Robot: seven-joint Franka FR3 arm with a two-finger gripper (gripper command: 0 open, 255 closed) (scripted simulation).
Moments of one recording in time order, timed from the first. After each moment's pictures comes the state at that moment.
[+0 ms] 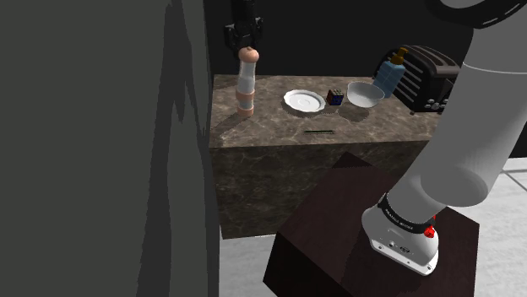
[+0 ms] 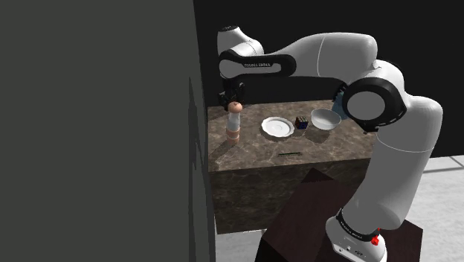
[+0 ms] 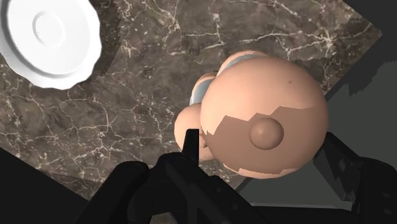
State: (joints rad) arm -0.01 0.26 0.04 -1.52 -0.11 1.80 0.20
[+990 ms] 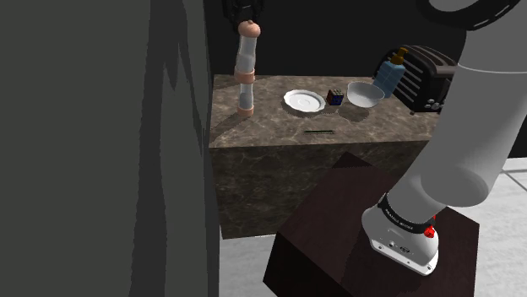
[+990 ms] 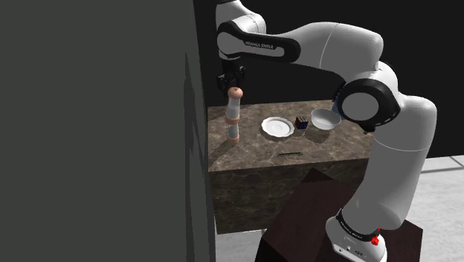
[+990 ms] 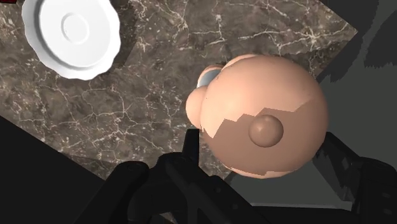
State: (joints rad) arm 0.00 0.29 0.05 -1.27 -0.11 1.58 0.18
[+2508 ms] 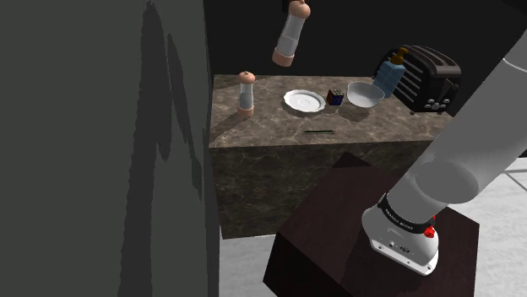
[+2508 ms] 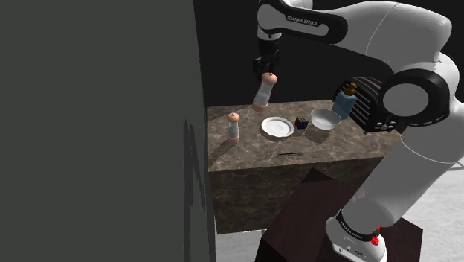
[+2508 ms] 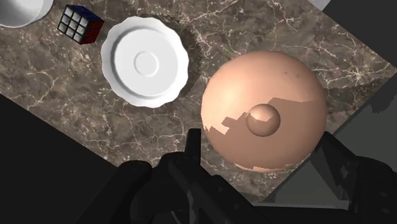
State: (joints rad) arm -0.13 0.02 -0.03 -1.47 -0.09 1.53 -0.03
